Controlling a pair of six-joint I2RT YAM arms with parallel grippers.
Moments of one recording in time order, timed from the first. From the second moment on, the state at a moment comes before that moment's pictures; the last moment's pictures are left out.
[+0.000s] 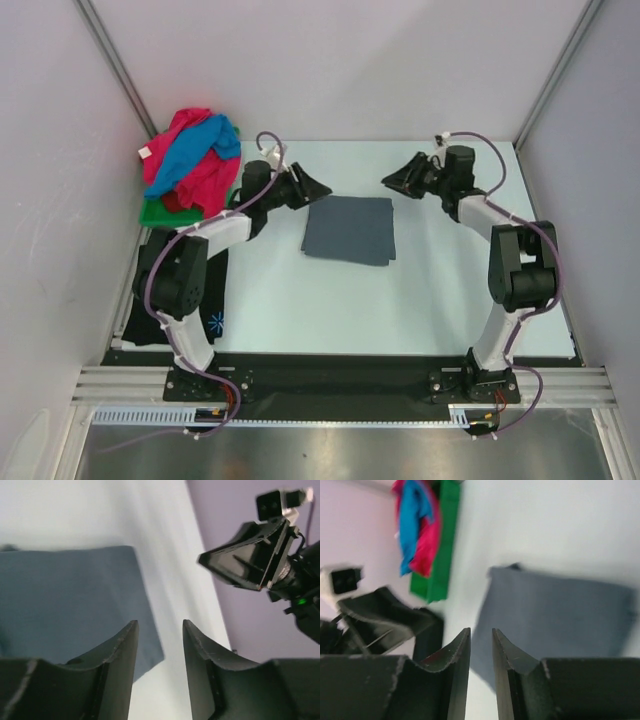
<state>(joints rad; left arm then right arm) -0.33 1.82 1.12 0.39 0.52 -0.82 0.09 1.87 1.24 0.20 -0.65 0.78</state>
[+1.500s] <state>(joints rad) -0.36 1.34 0.75 0.16 0.36 -0.70 0.16 1.55 0.77 0.02 -0.57 0.56</state>
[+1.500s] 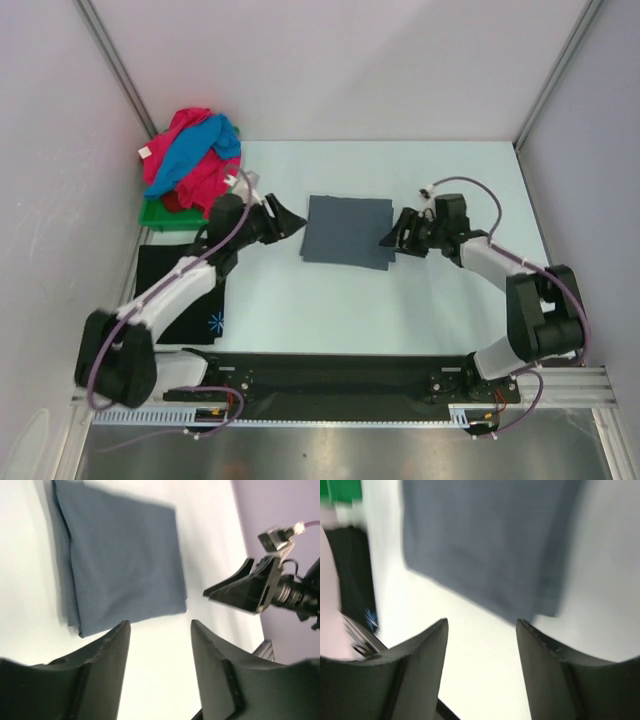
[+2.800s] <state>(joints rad) 0.11 1.15 0.91 -0.64 0.21 -0.75 1.06 2.15 1.30 -0.01 0.72 -0.74</state>
